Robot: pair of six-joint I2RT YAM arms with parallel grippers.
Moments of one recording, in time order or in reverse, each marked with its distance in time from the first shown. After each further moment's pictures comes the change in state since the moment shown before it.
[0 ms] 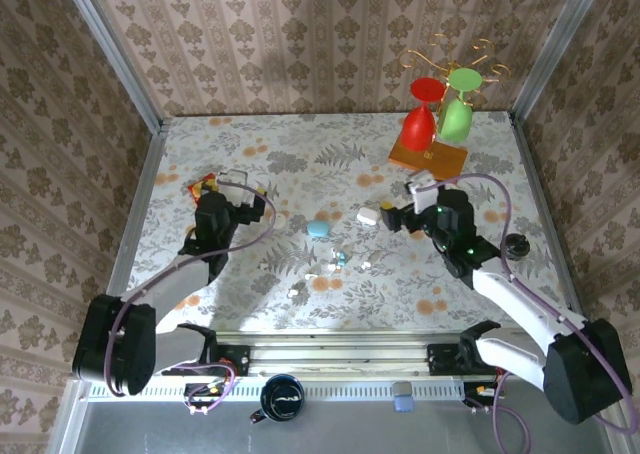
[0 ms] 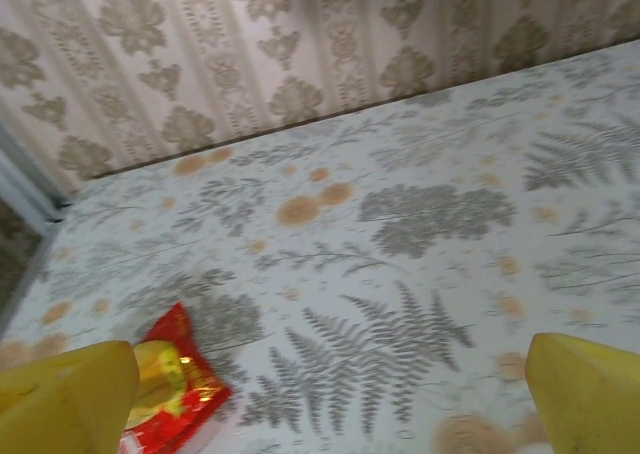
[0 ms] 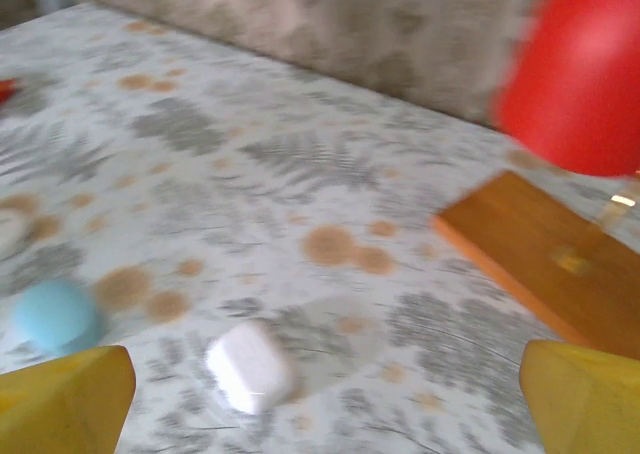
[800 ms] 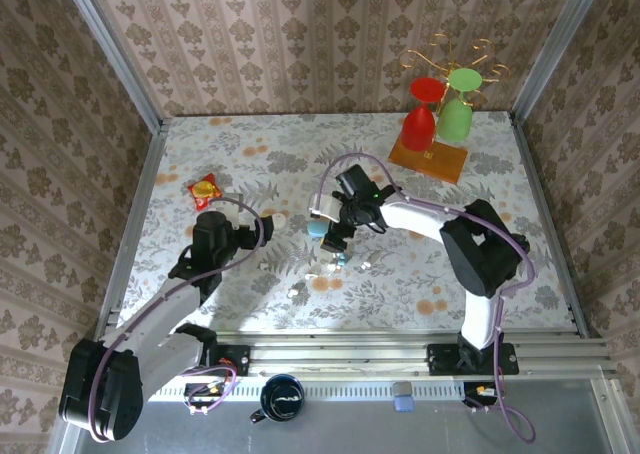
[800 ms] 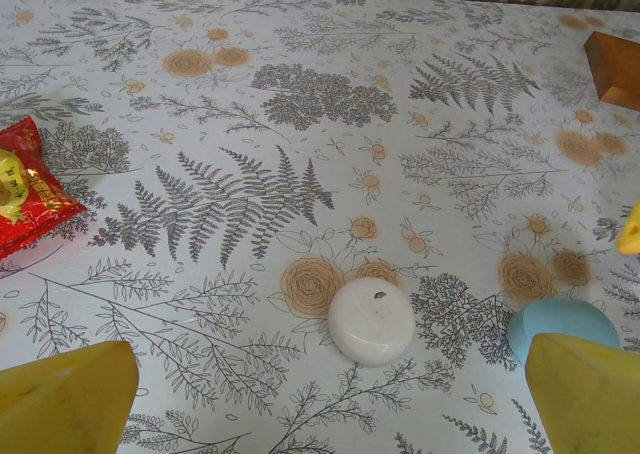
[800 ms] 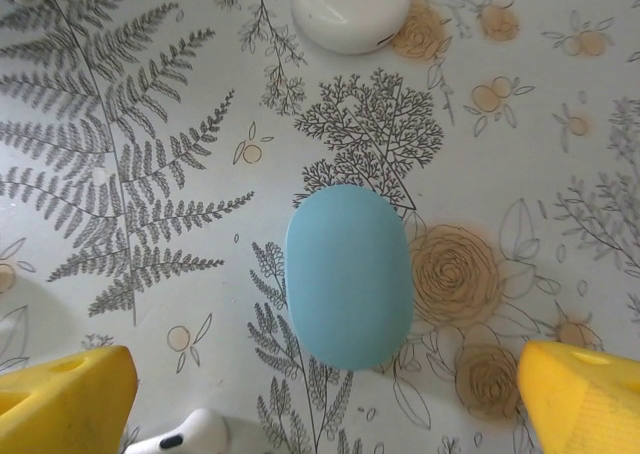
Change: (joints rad) left arm -0.033 -0.231 -0.105 -0.293 0.132 -0.324; right arm 0.235 0.828 0.657 -0.451 -0.266 -0.537
